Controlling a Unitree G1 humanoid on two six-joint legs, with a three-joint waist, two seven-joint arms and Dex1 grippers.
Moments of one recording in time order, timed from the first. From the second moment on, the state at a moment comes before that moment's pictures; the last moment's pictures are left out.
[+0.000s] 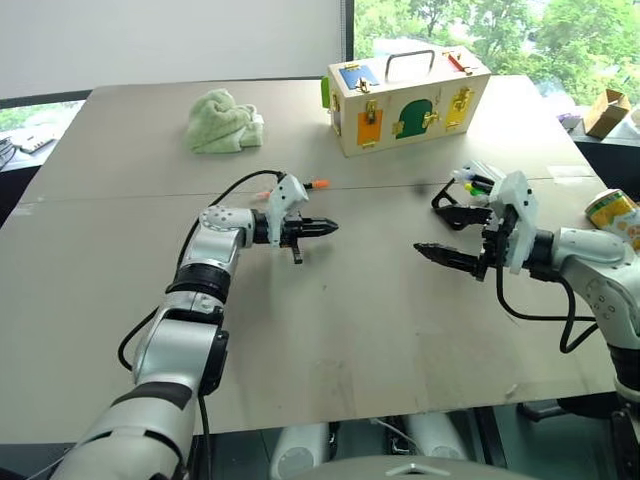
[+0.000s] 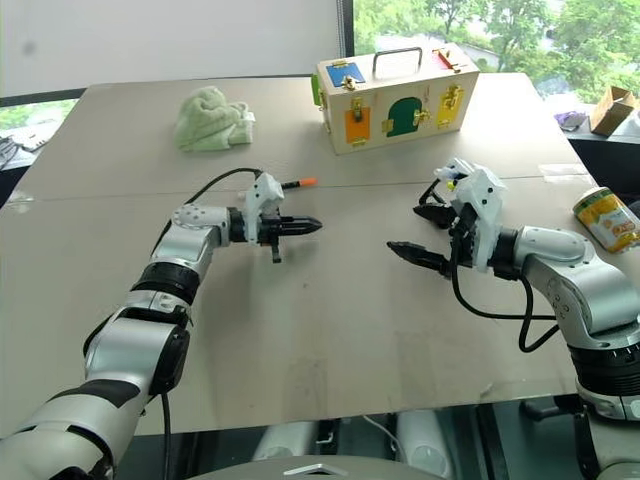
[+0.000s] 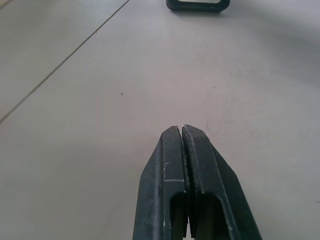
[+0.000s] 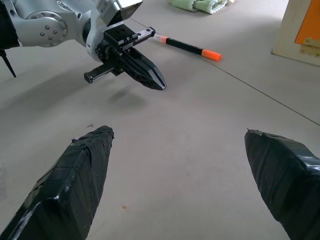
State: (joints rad) left arm -0.84 0.48 -0.07 0.80 -0.12 0.02 -1.27; right arm -0.41 -0.68 -0.03 -0.32 0.59 0.74 0.85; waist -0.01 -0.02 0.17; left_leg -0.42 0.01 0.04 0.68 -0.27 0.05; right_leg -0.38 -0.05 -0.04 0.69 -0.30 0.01
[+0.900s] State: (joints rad) left arm -1.06 0.62 0.00 1.31 0.07 -0.11 -0.92; right arm -0.40 -0.67 -0.01 -0.31 0.55 0.74 0.82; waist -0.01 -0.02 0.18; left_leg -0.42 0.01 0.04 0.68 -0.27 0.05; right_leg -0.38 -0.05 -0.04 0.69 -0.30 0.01
